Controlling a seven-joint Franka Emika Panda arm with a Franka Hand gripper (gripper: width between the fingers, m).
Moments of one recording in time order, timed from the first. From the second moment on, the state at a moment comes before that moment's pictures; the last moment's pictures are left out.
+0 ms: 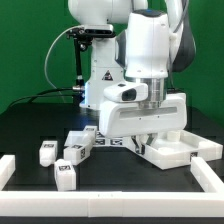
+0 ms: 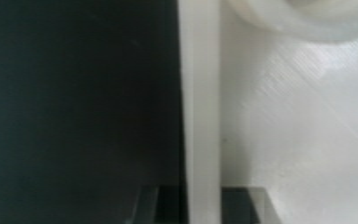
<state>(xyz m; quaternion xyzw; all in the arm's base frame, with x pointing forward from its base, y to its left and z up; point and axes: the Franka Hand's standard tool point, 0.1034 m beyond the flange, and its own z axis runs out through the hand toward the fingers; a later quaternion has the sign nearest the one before) 0.445 0.050 0.022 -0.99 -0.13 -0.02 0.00</state>
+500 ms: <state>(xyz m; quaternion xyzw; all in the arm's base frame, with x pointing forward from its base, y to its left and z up) 0.447 0.023 0.070 -1.00 -0.01 0.02 0.04</state>
